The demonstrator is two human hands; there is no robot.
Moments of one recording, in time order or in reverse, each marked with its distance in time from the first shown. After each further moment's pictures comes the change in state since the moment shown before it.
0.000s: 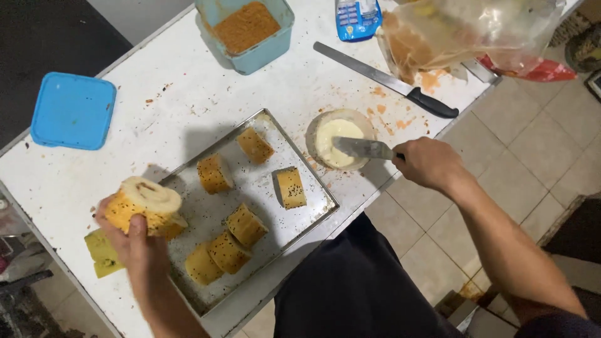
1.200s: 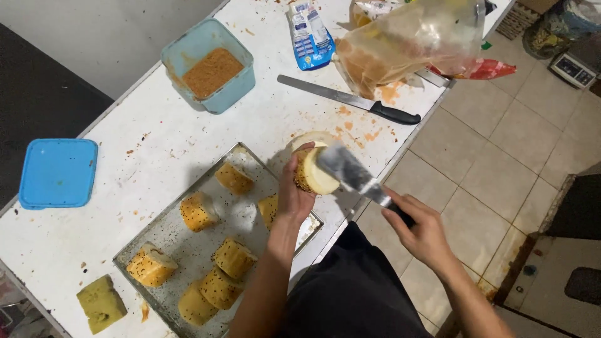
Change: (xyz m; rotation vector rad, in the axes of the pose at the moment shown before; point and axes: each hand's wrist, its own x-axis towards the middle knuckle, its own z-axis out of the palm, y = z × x) left_hand -0.047 -0.087 0.277 -0.765 -0.587 -0.830; right_hand -0.096 0.014 0.104 0.880 0.817 -0.184
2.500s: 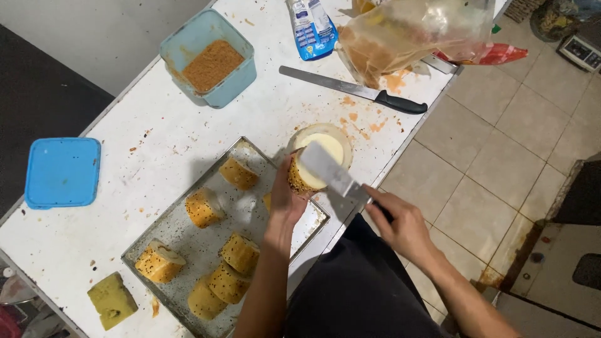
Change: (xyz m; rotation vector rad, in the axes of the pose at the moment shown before) left_hand -0.019 0.030 -0.009 -0.026 0.172 -0.147; right_hand 0.006 -0.044 0.034 -0.092 -0.102 0.131
